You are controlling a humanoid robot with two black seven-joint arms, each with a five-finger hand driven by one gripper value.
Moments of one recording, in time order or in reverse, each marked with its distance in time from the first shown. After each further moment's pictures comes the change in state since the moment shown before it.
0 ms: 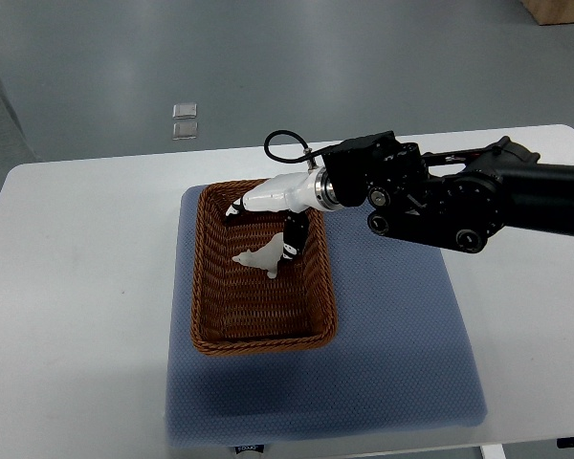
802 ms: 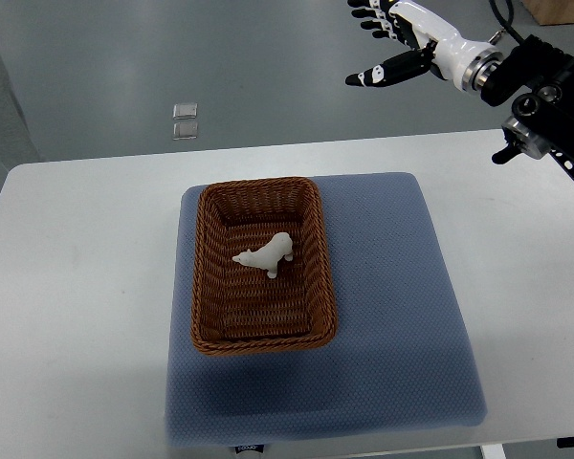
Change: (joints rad) left arm 0.000 0.000 0.000 0.000 0.000 0.000 0.000; right arm -0.379 -0.247 0.832 -0.036 0.283 -0.198 0.044
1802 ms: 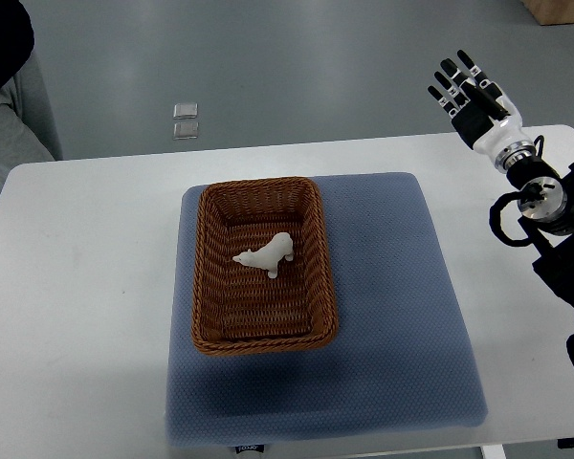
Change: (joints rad) left arm 0.000 0.000 0.000 0.000 0.000 0.000 0.000; right arm -0.216 0.229 0.383 -0.470 0.779 0.284 0.095
